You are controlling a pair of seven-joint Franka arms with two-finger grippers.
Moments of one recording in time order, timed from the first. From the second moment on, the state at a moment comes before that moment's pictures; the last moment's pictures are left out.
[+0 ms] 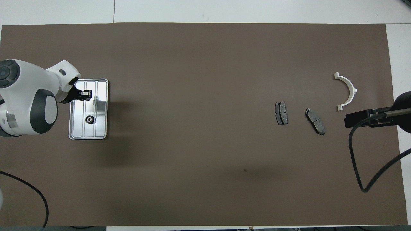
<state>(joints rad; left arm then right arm) 0.01 0.28 -0.02 -1.98 0.03 2.34 0.04 -0.02 -0.16 0.09 -1.68 0.01 1.50 0.04</state>
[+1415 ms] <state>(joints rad) 0.02 0.31 -0.02 -2.04 0.03 2.45 0.04 -0.03 -0.14 0.09 -1.68 0.01 1.54 0.04</state>
